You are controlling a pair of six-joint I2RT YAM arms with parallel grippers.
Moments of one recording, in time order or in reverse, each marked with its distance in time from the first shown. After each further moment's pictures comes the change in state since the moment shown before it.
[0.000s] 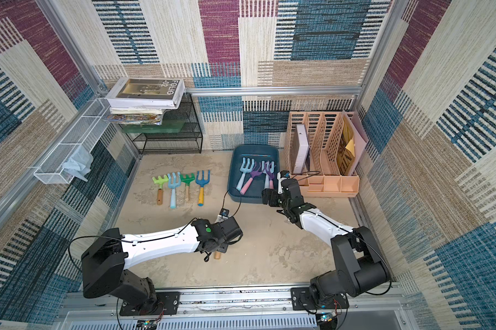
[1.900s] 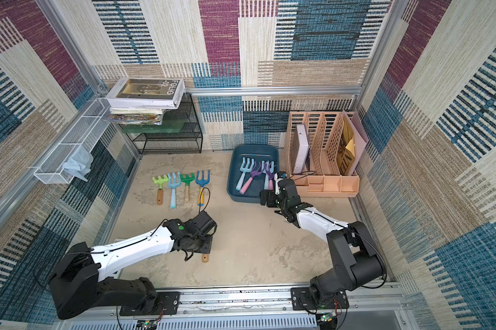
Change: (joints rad) left arm 0.232 -0.198 -0.233 0.048 0.266 0.044; right arm 0.023 0.046 0.012 0.007 0.005 0.000
